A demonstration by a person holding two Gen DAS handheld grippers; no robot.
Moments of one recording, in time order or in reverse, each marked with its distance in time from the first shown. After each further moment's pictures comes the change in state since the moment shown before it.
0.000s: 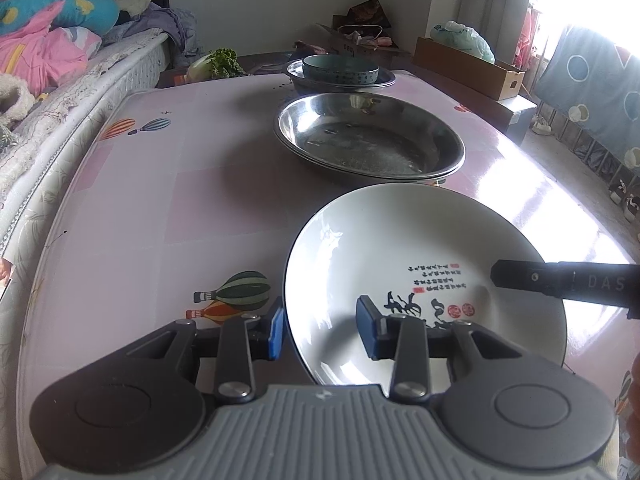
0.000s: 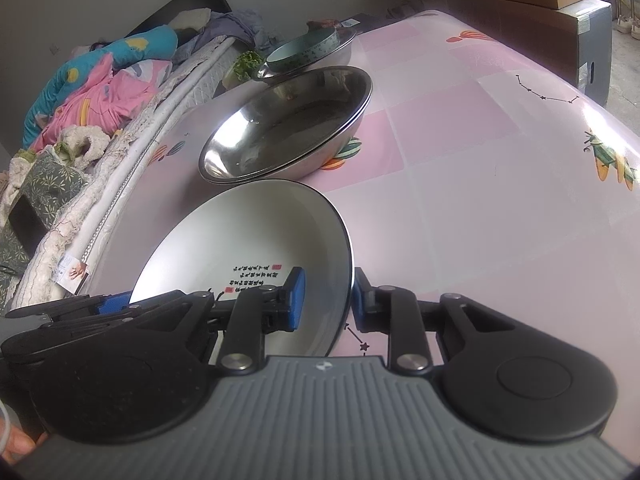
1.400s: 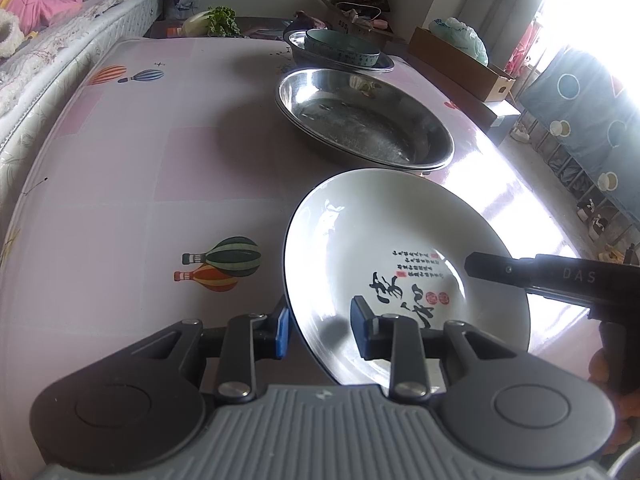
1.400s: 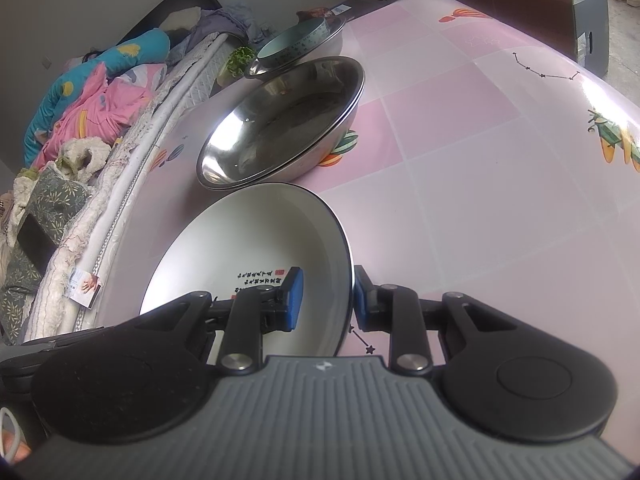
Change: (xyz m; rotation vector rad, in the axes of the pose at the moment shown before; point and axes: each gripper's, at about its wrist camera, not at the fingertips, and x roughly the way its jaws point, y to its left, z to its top) left arm 0.000 0.024 0.001 -0.127 0.096 -0.140; right arm 0.005 -0.010 0.009 0.089 0.049 0.034
